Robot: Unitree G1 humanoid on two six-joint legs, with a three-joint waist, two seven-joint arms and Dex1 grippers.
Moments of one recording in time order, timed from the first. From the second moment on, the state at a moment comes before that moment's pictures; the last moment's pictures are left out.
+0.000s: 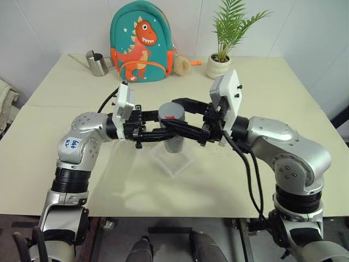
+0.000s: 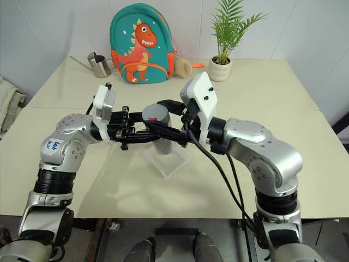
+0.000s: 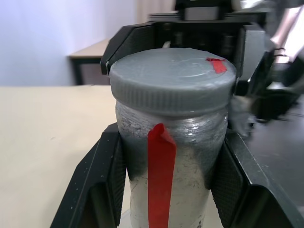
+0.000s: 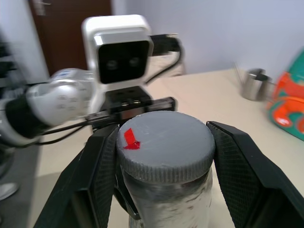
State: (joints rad) left arm -0.79 0.53 0.02 0.07 -0.58 0.41 -1.27; right arm -0.80 -0.39 0.00 -0.54 0.69 0.97 0.67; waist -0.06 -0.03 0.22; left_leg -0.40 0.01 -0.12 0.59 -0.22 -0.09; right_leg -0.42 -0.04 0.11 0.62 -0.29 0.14
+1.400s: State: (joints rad) left arm -0.82 0.59 -0.02 0.09 -0.54 0.40 -1.36; right arm -0.86 -0.40 0.08 -0.44 0.67 0.82 0.72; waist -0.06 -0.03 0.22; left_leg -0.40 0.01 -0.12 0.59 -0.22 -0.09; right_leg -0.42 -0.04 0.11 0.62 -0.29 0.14
